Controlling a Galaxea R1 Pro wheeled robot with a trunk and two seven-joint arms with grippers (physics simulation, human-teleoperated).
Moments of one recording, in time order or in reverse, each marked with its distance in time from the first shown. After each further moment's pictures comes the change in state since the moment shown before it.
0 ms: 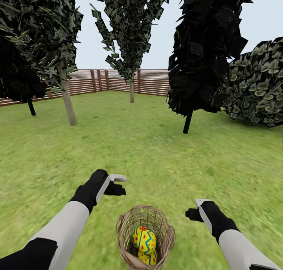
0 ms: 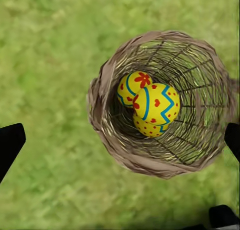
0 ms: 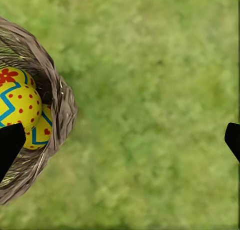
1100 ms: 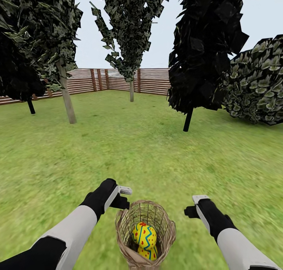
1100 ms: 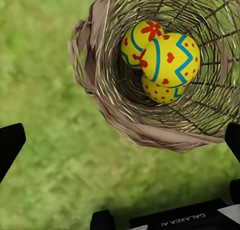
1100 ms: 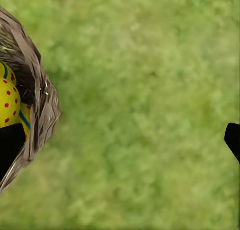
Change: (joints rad) left arm 0.004 -0.055 -0.079 0.159 0.039 -0.016 0.097; right arm -0.001 0.000 0.109 -0.036 0.037 0.004 0.003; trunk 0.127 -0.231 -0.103
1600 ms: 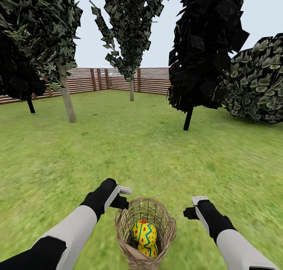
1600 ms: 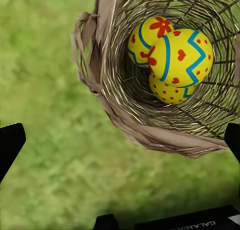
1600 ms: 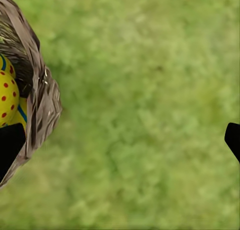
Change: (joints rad) left arm 0.000 0.000 0.000 0.000 0.000 0.000 0.026; right arm 0.006 0.006 0.002 0.007 -0.001 -0.006 0.002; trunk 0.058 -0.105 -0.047
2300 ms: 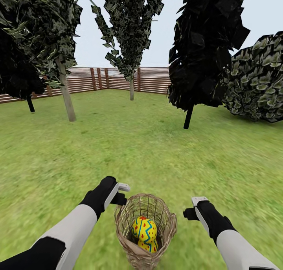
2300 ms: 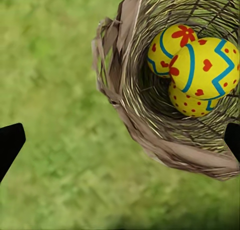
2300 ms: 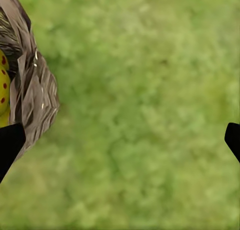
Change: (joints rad) left arm 0.000 0.000 0.001 -0.045 0.003 0.002 0.081; right arm 0.002 0.001 0.002 0.006 0.001 -0.002 0.001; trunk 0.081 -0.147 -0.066
